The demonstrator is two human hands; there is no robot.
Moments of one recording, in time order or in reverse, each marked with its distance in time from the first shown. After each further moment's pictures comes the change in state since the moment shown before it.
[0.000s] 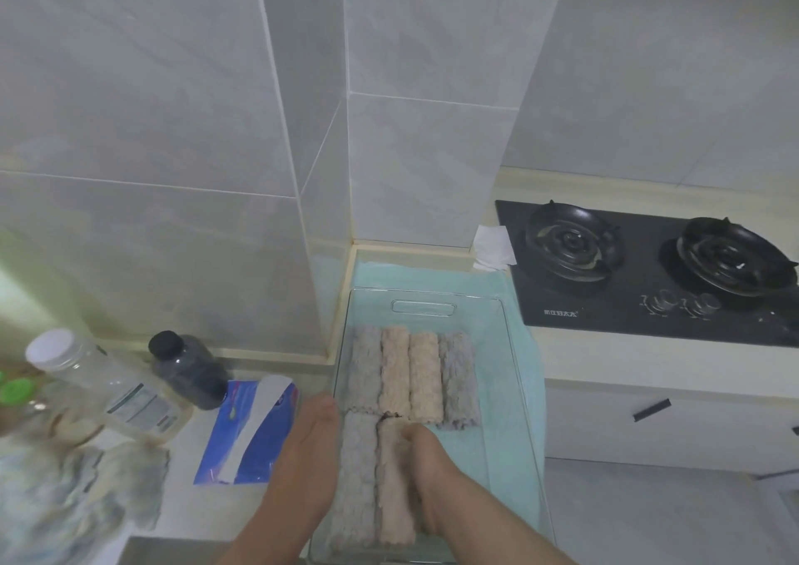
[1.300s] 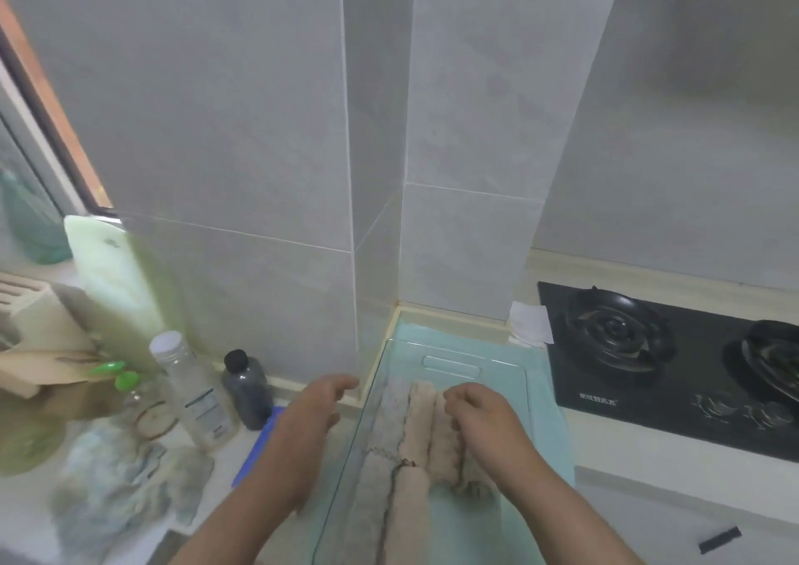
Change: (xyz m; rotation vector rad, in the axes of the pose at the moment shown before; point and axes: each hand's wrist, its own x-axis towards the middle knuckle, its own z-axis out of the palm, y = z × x) left_hand -0.049 0.058 -0.039 -0.252 0.032 0.241; right_hand -0.094 -0.072 -0.051 -0.506 0.104 -0.977
